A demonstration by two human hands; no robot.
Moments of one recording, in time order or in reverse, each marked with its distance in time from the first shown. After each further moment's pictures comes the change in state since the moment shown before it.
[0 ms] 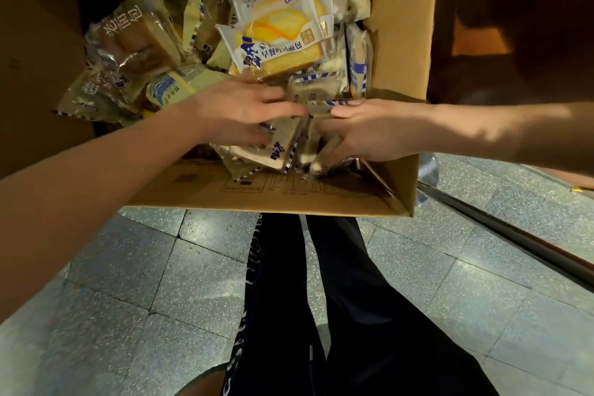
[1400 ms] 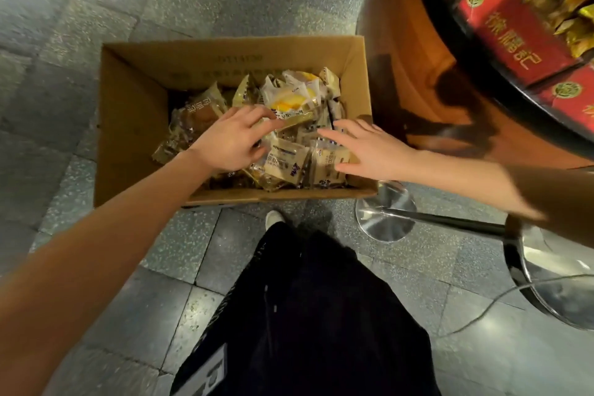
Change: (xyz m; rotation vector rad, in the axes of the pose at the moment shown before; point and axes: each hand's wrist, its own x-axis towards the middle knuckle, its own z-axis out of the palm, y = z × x) left_hand -0.131 0.074 -0.121 0.054 0.365 -0.142; right_hand -0.070 -0.126 -0.100 0.290 0.245 0.675
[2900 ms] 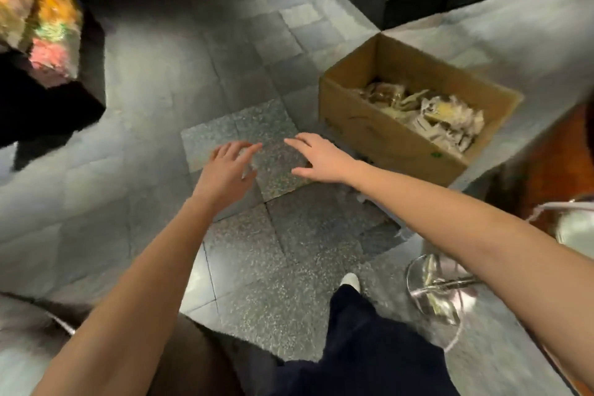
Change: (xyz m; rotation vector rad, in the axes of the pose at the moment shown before) left_hand -0.472 0.509 0.070 0.088 0.466 -1.226; right_hand -0.249 -0.366 0.182 -0.285 0.066 -0.847
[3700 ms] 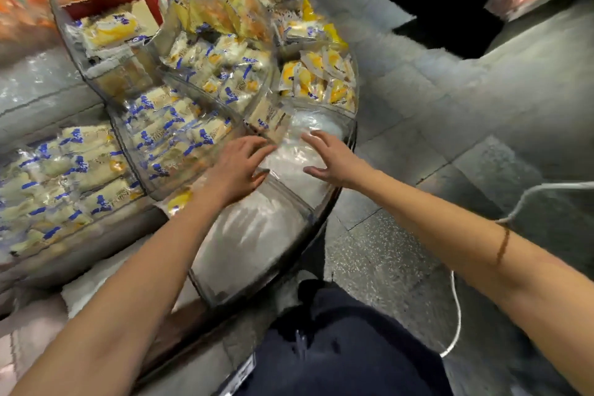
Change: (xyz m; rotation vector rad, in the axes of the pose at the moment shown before) left_hand -0.578 -0.065 -0.051 0.217 0.151 -1.179; right_hand 0.048 -0.552 0.189 0.010 -0.386 -1.258
